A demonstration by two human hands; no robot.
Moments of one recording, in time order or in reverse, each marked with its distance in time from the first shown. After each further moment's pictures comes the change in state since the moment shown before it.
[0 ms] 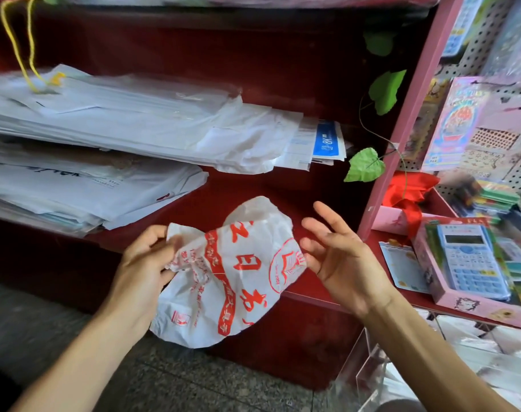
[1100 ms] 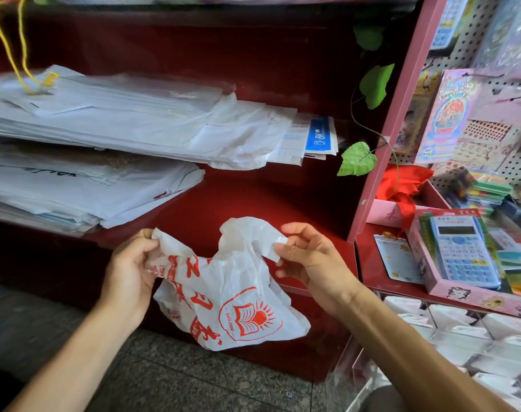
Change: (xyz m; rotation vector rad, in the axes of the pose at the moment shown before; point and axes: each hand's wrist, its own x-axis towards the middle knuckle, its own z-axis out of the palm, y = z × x) left_hand 0.009 -0.008 -0.008 -0.227 0.044 0.008; right_hand 0.000 0.027 0.009 -0.344 0.064 0.008
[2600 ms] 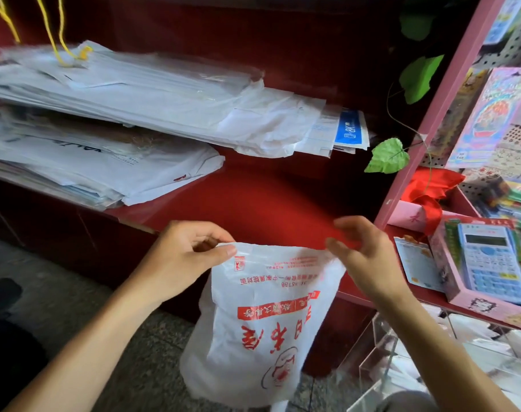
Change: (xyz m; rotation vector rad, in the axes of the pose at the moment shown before) left_hand -0.015 0.009 0.011 0.734 -0.353 0.195; right_hand -0.009 -0.013 -0.035 -0.938 0.311 -0.247
